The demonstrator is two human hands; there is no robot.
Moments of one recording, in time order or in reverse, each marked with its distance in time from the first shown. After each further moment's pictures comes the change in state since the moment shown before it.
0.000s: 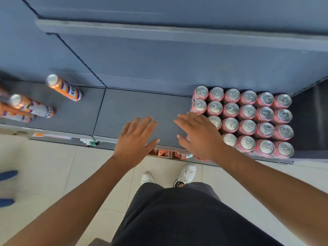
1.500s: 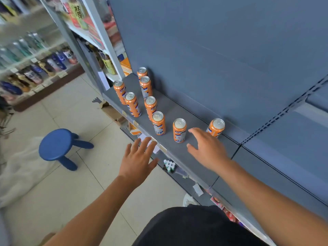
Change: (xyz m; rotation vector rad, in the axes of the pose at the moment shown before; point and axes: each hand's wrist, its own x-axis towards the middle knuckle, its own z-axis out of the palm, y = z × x) left_hand -0.239 -0.461 -0.106 0.128 0.069 -0.710; right_hand 0.373 -0.456 0.064 0.152 -0.156 -0.236
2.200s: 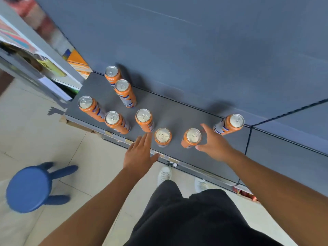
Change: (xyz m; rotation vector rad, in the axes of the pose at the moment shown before) left_hand 0.194 -0.118 0.069 -0.255 -0.420 0.134; right_hand 0.140 0.032 0.092 0.353 -0.223 0.605
